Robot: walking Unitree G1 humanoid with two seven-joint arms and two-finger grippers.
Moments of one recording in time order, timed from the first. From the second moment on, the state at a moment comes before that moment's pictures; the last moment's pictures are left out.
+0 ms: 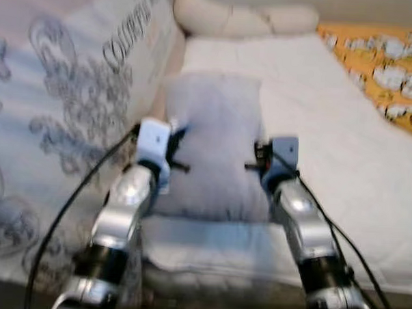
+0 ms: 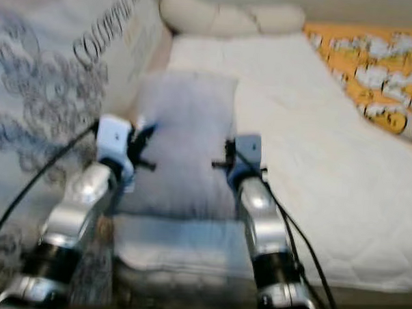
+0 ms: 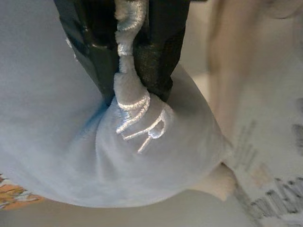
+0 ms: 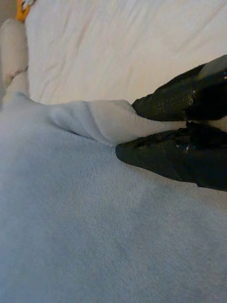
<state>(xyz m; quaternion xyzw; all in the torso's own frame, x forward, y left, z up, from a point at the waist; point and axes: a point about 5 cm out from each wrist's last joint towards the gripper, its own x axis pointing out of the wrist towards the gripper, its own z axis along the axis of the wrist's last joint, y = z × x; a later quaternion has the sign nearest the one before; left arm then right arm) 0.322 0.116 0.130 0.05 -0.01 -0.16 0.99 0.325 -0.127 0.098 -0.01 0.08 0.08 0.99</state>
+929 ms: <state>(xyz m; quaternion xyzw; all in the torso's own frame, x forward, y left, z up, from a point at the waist) 0.365 0.109 0.146 0.12 0.00 -0.18 0.98 0.336 -0.148 0.082 0.00 0.13 0.05 0.99</state>
